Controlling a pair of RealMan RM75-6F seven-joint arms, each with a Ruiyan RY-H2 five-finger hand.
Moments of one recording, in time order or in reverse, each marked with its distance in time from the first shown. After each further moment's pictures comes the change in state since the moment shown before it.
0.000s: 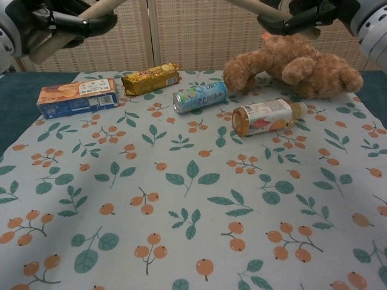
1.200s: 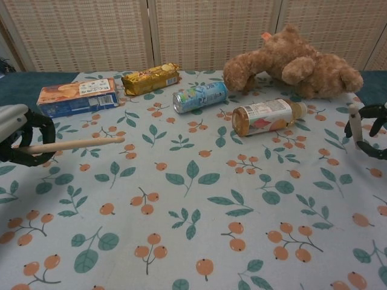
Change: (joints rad) left arm 0.190 -0.158 0.259 0.375 0.010 0.084 0.445; right arm -0.221 -0.168 -0.305 0.811 -0.102 -0.071 0.377
